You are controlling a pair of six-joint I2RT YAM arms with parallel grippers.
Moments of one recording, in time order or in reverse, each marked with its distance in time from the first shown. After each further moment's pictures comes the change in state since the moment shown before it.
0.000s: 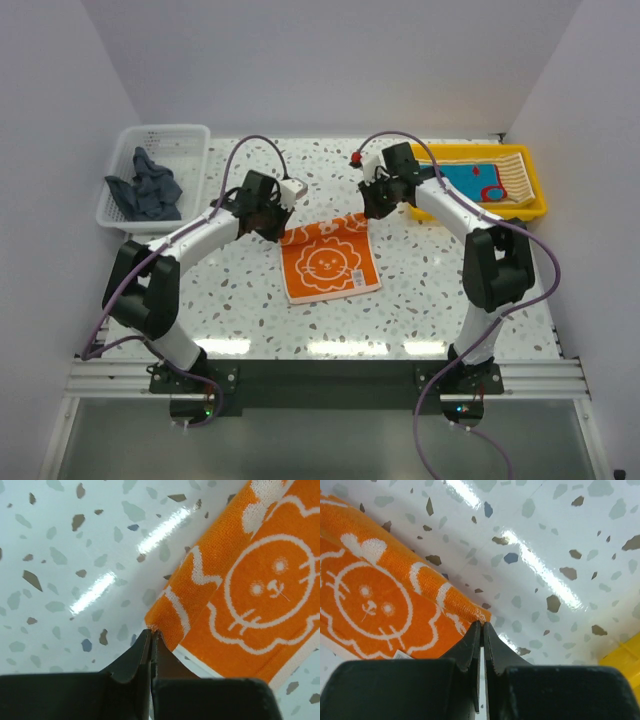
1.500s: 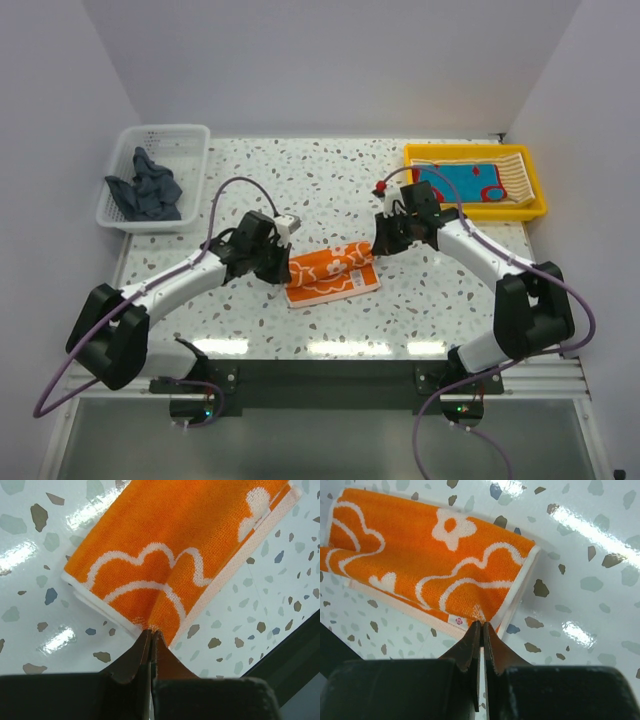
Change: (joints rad) left arm -0.149 -0.319 -0.362 0.019 0.079 -0.420; right arm 0.000 -0.361 -0.469 0.098 -0.076 0.338
